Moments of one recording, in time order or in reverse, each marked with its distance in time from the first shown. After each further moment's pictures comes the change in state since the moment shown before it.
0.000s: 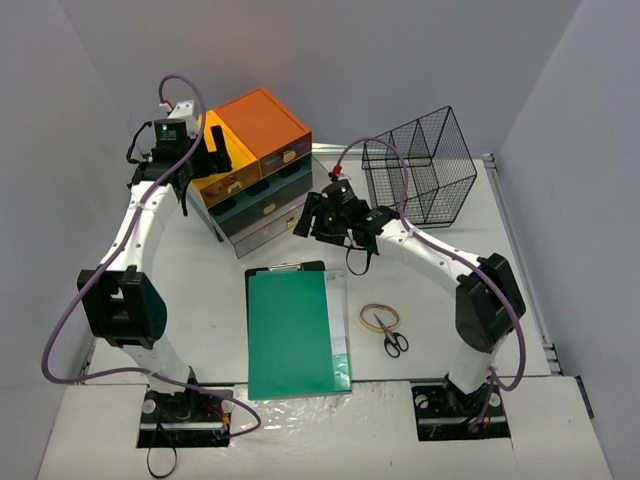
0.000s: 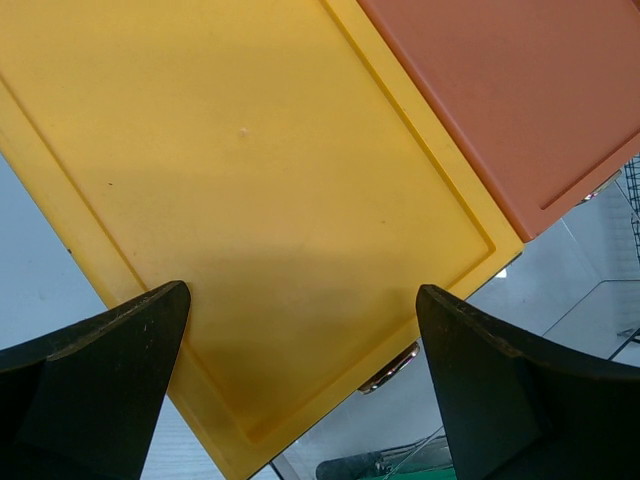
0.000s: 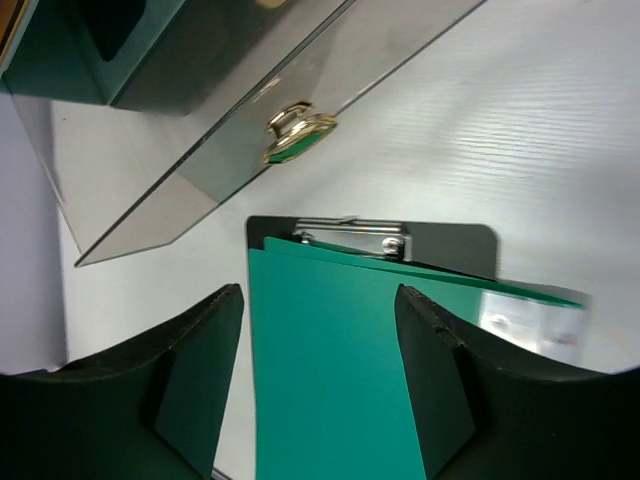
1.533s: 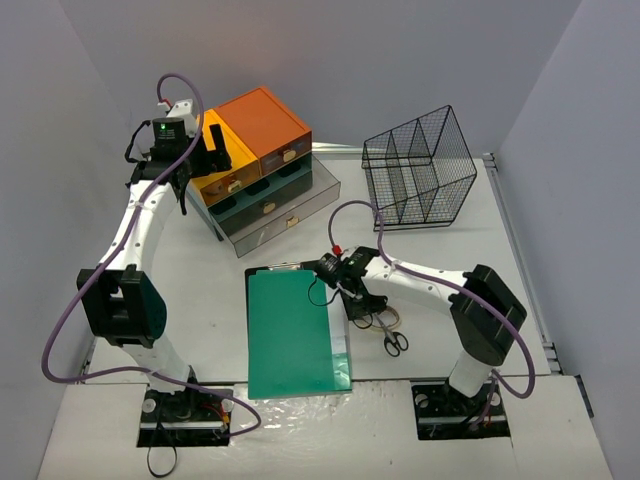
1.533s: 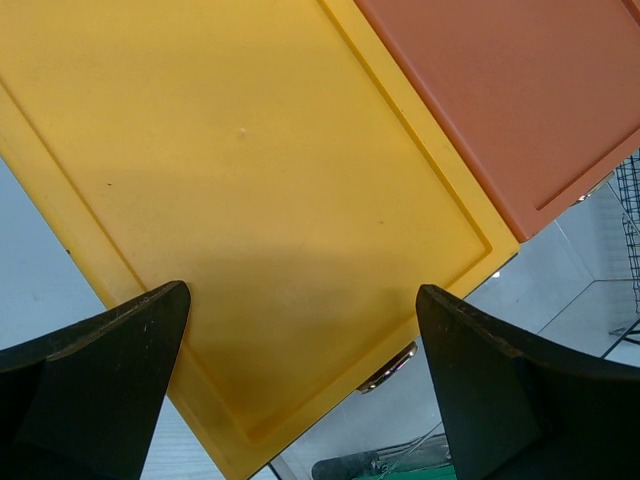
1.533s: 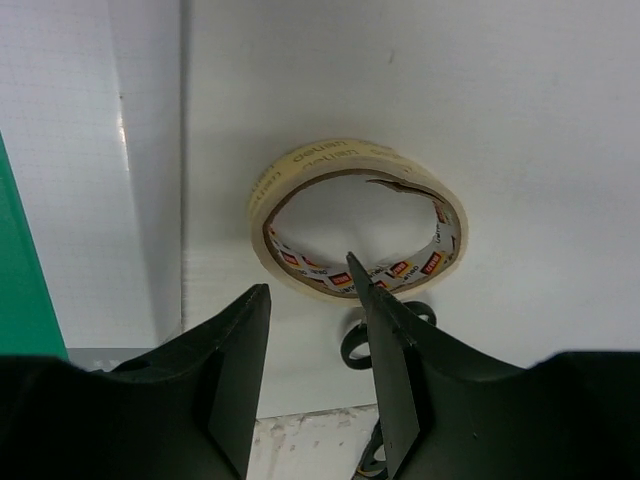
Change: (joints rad) left arm 0.006 0.000 0.002 0.001 0.016 -0.010; right arm 0.219 -0.052 -0.259 -0.636 0.347 -0.110
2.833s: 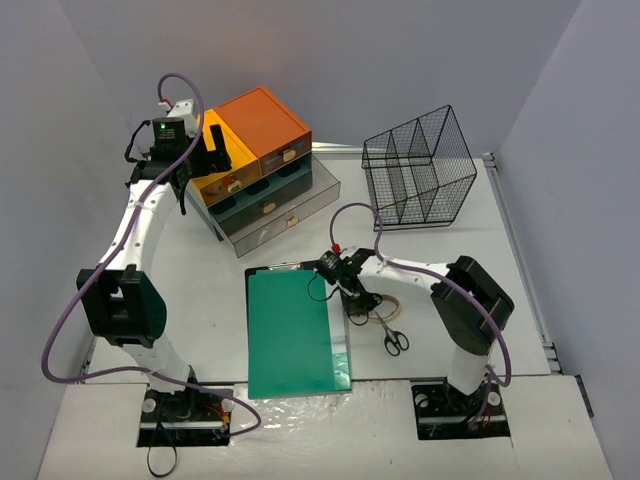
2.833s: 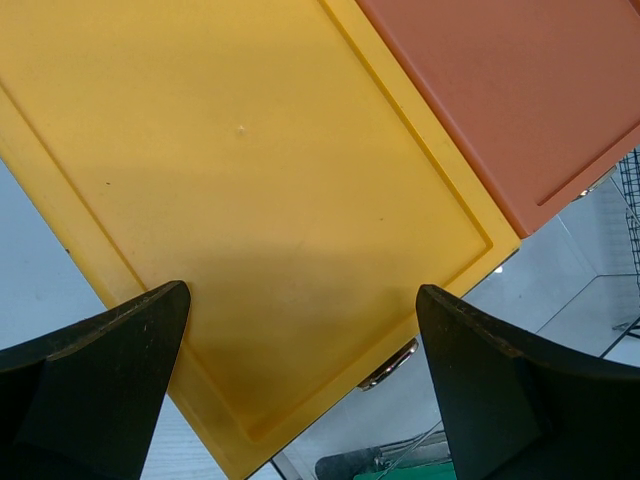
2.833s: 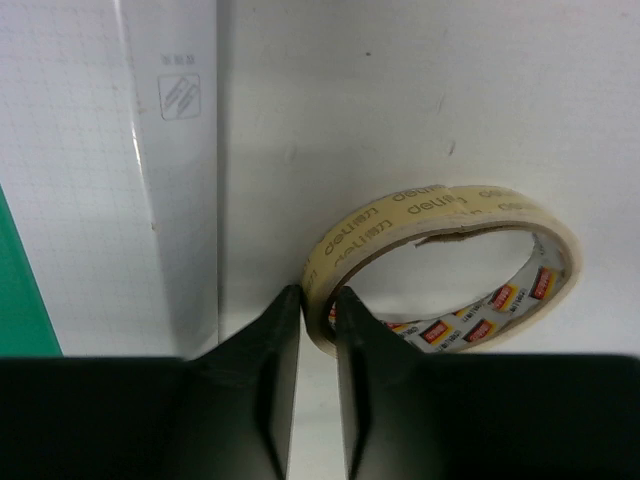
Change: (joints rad) left arm 0.000 0.000 0.004 -0.010 0.003 0.012; right arm -0.052 0.085 -0.051 0.203 -0.038 -0.006
